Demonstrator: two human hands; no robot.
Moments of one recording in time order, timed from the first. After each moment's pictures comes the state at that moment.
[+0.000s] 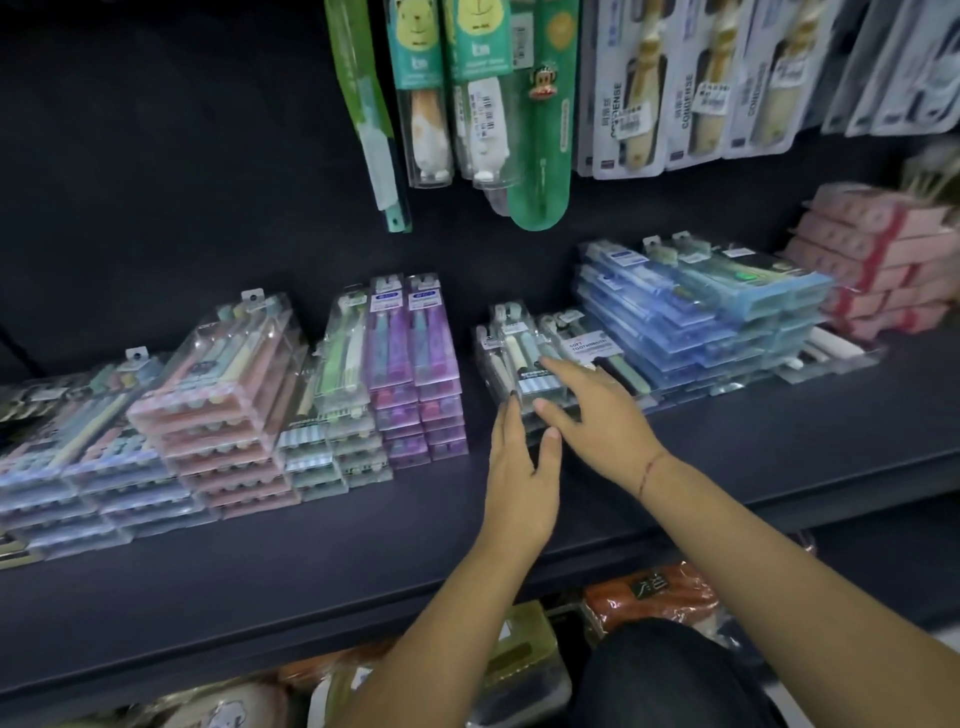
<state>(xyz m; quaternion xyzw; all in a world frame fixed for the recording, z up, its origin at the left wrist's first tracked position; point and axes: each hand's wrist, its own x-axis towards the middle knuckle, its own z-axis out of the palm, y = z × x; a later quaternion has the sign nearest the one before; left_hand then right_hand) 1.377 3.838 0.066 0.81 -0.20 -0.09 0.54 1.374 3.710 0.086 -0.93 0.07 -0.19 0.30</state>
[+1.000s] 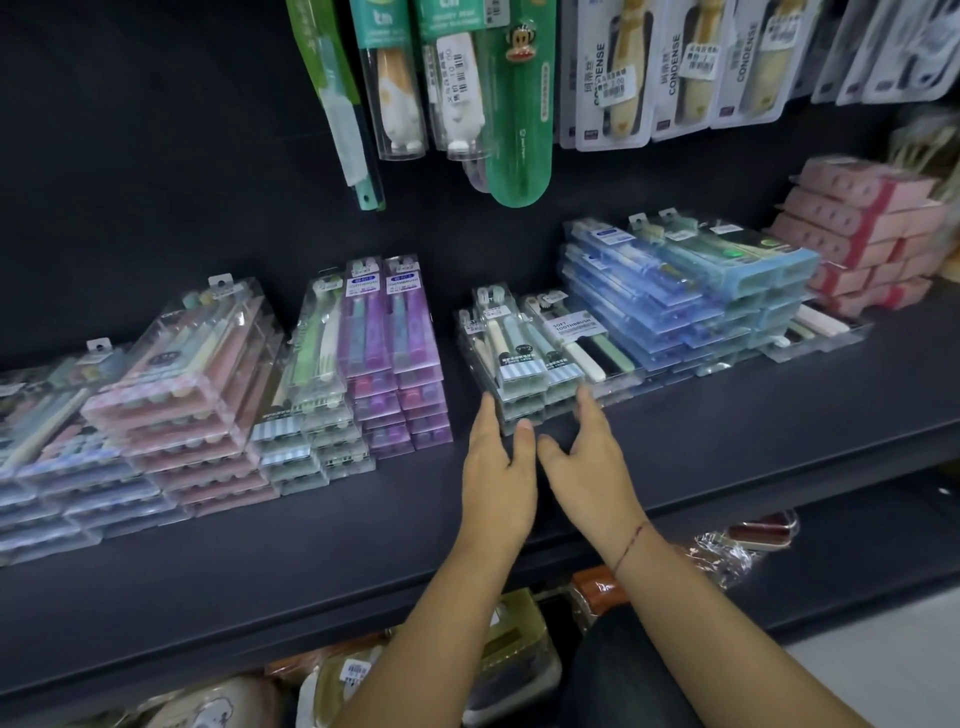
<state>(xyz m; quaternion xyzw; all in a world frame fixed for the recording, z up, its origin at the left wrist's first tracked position) 1.372 3.843 0.067 0.80 -0.15 -0.10 0.57 1.339 3.754 0.061 -0.78 0.23 -0.17 0.56</state>
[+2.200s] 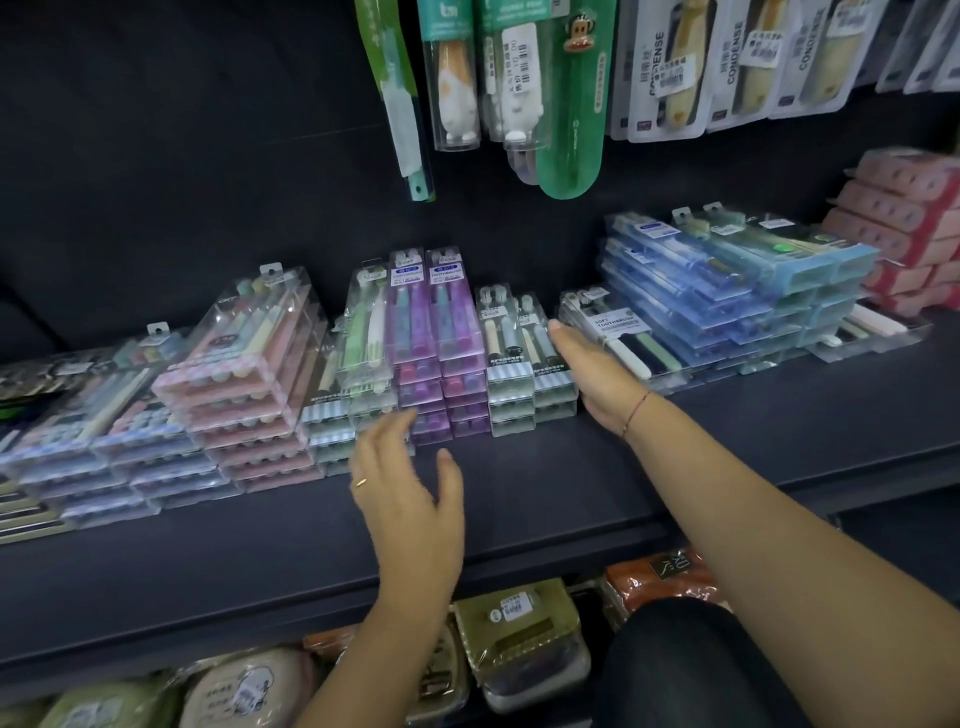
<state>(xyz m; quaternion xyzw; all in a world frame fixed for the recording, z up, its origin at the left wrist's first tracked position) 1.376 3.937 0.058 0.84 -0.15 0.25 0.46 1.432 3.717 0.079 -0.72 0.14 -0.05 0.68</state>
